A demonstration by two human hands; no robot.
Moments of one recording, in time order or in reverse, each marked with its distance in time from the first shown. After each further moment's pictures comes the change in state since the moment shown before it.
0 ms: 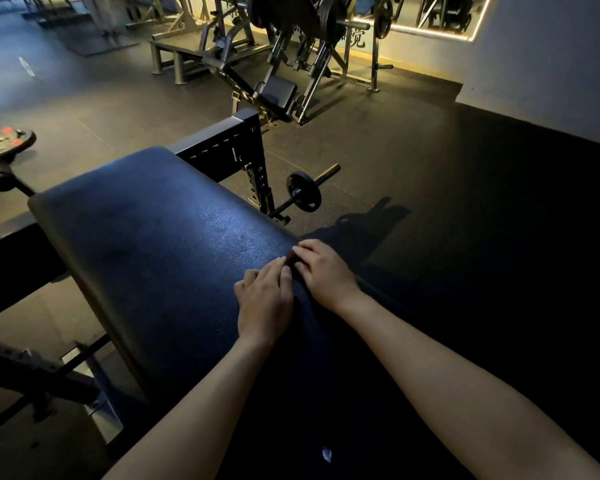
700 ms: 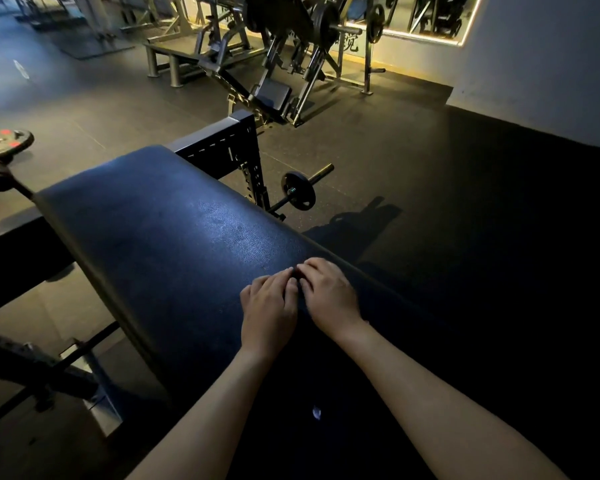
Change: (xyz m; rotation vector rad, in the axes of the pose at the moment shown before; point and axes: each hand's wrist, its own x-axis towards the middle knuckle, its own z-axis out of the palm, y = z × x) left_hand -0.056 0.005 -0.004 -0.069 0.016 0.107; right_hand -0.081 -0.023 -0.007 -0.043 0.088 0.084
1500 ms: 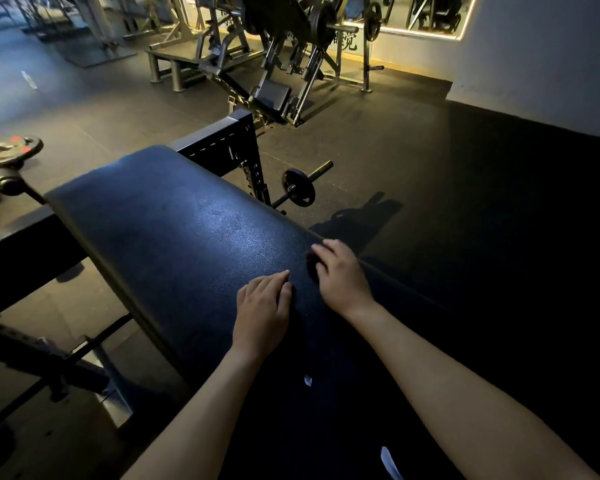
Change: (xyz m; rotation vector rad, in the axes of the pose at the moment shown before) left_hand -0.037 -0.005 -0.009 0.044 -0.013 0.095; right_hand -0.018 0.021 -0.027 0.041 -0.036 0.062
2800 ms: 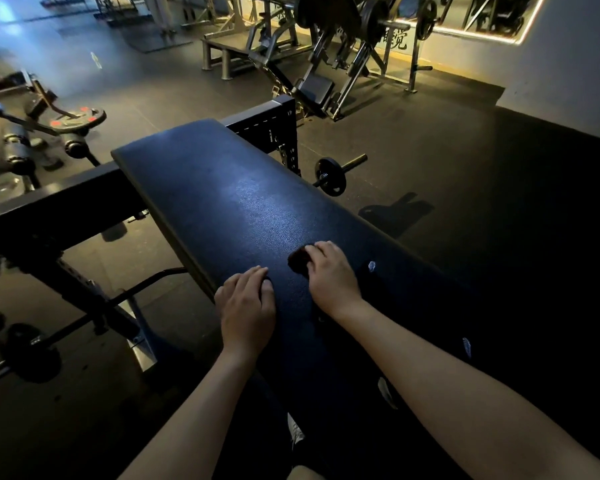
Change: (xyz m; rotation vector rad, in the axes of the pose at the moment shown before) left_hand -0.107 -0.015 -0.037 0.089 0.229 -0.255; right_hand -0.073 -0.050 0.035 -0.002 -0.025 -0.125
